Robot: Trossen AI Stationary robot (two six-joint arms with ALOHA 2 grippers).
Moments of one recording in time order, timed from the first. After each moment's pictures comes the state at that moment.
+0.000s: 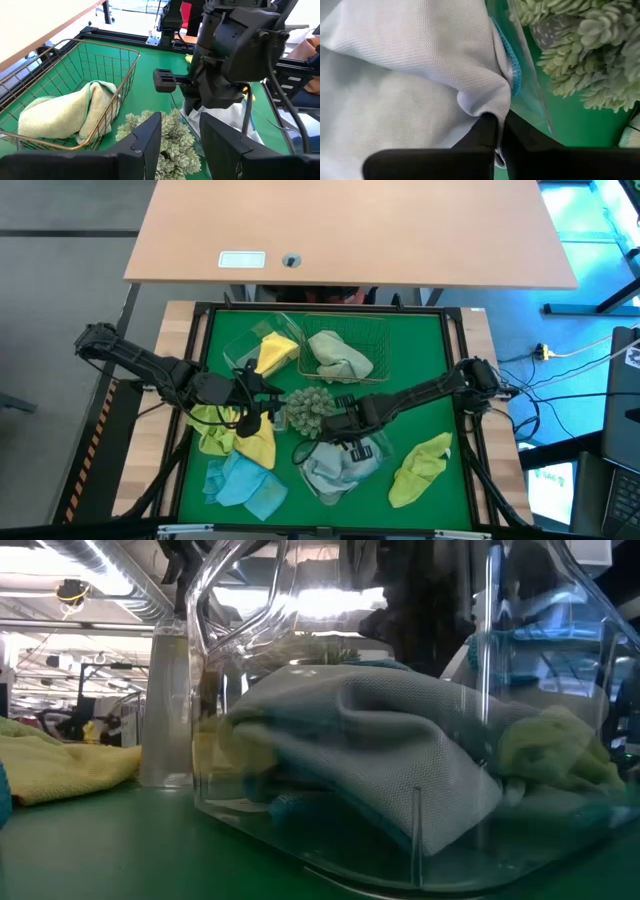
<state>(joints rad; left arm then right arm) -0.36 1.05 0.89 -0.28 -0.45 -0.33 0.29 1.96 1.57 -0.98 0.05 -0.03</state>
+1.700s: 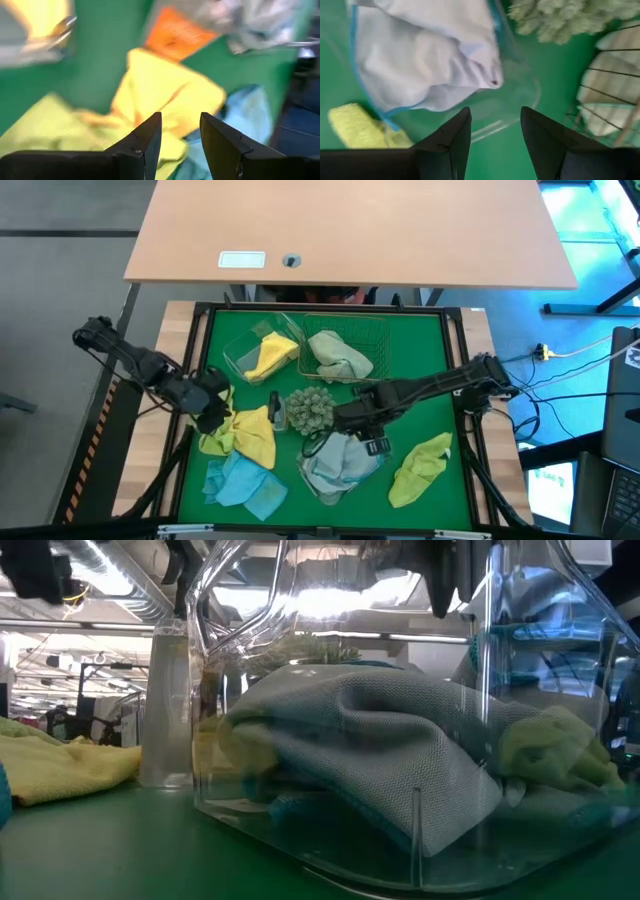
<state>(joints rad) -0.52 0.83 0.89 -1.11 -0.22 -1.07 0.31 1.88 1.81 -1.38 0.03 0.04</state>
